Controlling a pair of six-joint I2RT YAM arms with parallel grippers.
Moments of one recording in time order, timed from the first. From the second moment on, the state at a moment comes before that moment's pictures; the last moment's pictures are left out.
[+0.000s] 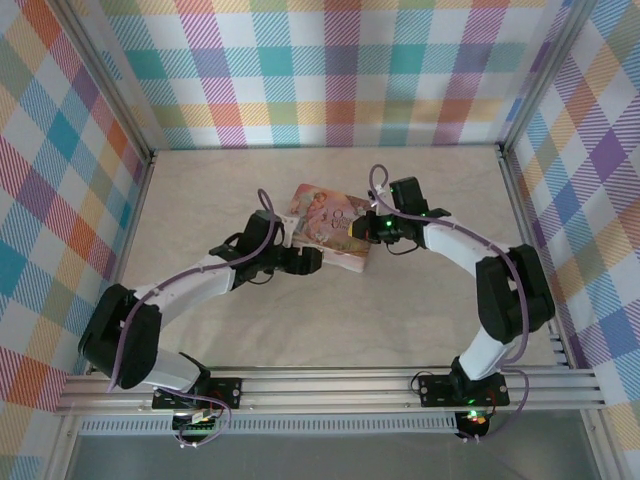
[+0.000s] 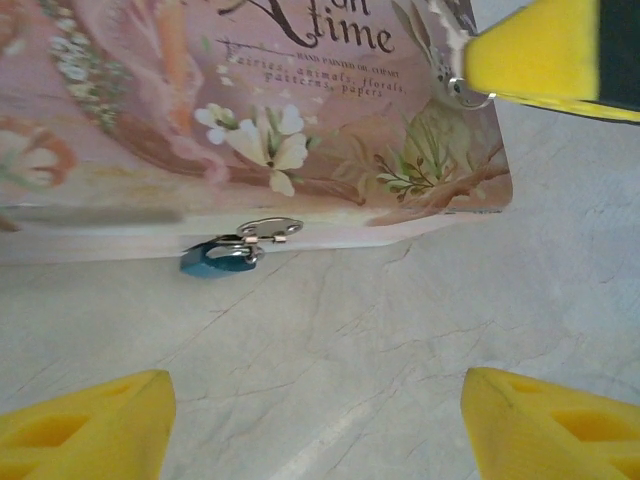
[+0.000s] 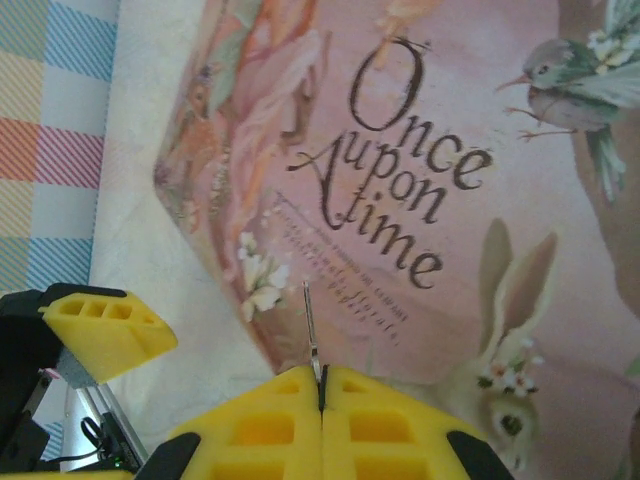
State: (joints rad) left arm -0.57 1.44 0.84 -0.15 0.32 -0.39; right arm 0.38 1.69 1.09 -0.26 -0.62 0.50
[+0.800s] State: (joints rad) left arm -0.58 1.63 0.77 0.12 0.32 -0.39; right arm 0.39 1.74 1.09 -0.24 -0.62 0.52
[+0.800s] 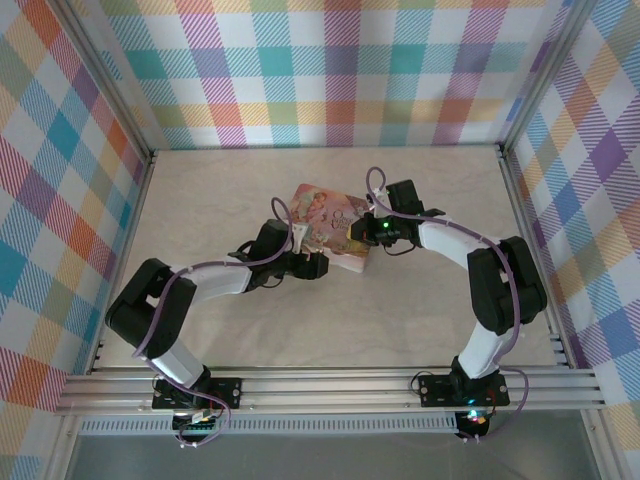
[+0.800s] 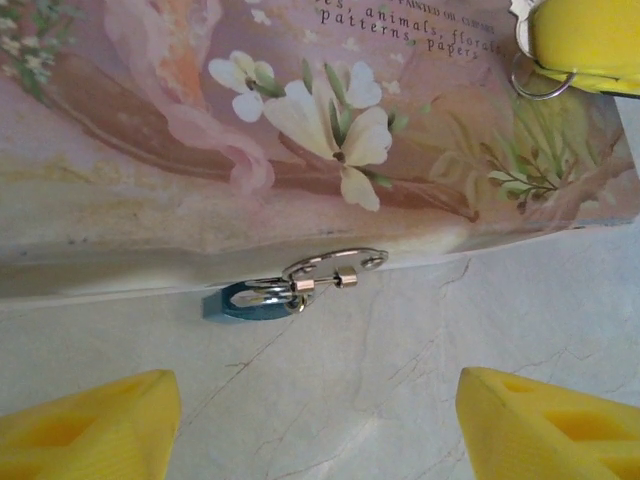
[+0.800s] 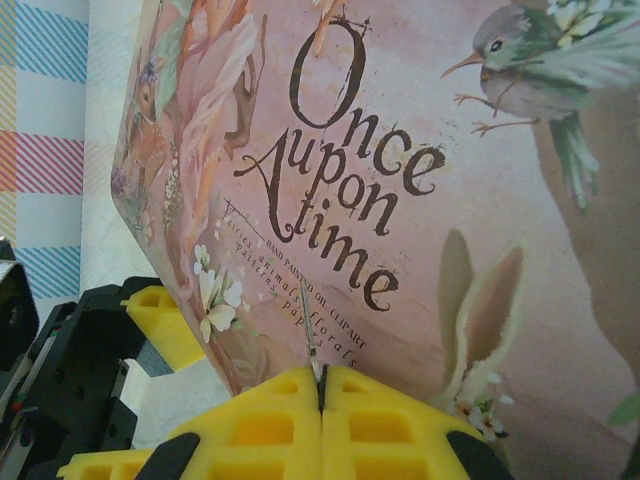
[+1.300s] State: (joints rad) left arm -0.58 1.75 0.76 0.29 0.30 -0.39; right arm 0.39 1.74 1.09 -0.23 -0.61 0.52
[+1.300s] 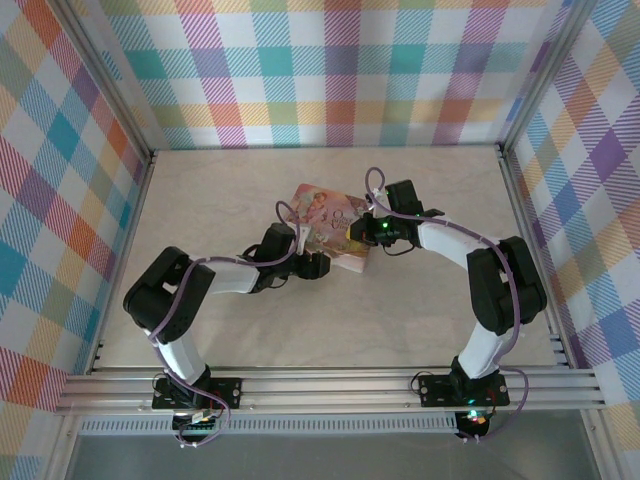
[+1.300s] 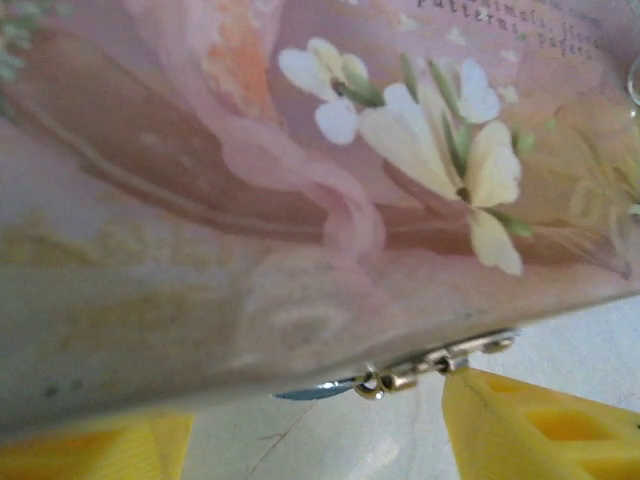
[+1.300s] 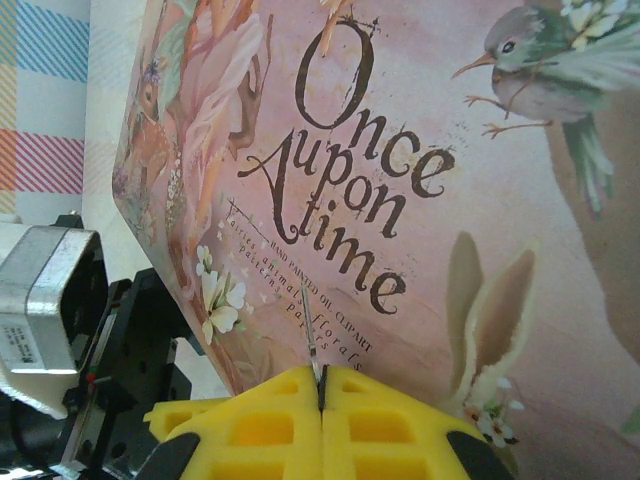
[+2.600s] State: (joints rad) left arm -0.60 1.79 0.77 0.33 0.27 -0.40; right arm 0.41 1.74 1.09 -0.23 -0.61 0.52
